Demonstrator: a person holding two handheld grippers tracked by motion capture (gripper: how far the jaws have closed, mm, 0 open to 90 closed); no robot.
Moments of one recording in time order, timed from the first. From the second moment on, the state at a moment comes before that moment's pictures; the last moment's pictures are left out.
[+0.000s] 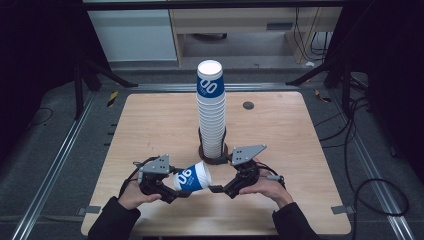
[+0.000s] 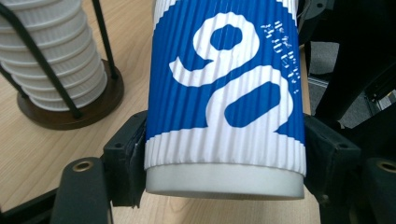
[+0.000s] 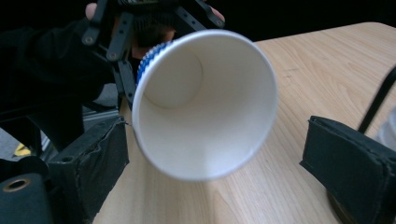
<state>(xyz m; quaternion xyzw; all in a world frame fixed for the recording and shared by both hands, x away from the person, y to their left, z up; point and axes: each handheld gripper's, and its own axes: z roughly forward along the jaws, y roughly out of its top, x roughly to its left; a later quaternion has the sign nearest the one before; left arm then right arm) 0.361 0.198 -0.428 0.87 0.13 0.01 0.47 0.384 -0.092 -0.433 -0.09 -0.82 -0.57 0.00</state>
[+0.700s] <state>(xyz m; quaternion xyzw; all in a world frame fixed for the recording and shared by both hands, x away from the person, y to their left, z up) 0.352 0.184 -0.428 0.87 0.10 0.00 0.48 0.378 -0.079 -0.440 -0.07 -0.81 -0.57 0.06</state>
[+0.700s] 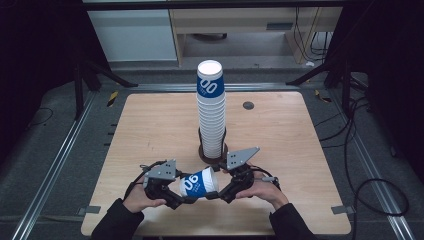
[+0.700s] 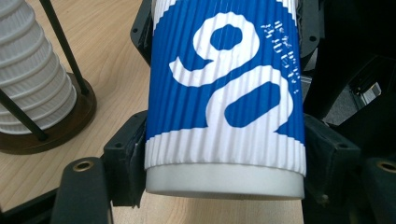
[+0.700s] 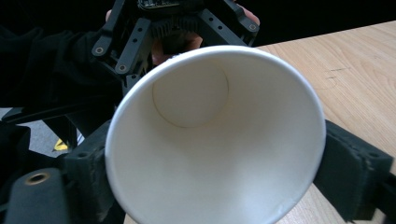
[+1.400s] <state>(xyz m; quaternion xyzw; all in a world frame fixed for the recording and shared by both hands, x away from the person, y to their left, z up) 0.353 0.168 -0.448 0.93 0.10 0.00 0.36 0.372 -0.064 -0.450 -0.05 -0.89 -0.46 0.02</state>
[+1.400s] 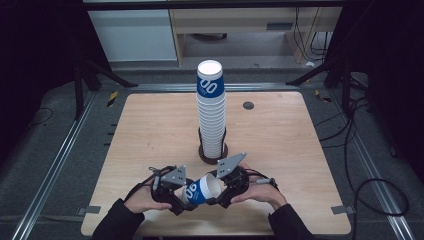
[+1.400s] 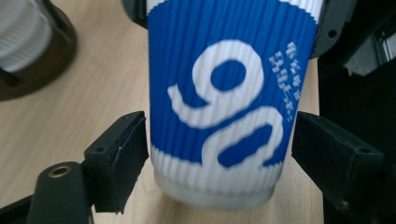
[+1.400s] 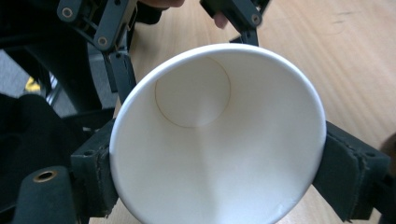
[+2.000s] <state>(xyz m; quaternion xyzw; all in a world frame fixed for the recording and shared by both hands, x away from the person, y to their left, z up) 0.358 0.177 -0.444 0.91 0.12 0.01 0.39 0.375 -0.071 -0.441 -0.07 -0.86 -0.50 0.00</state>
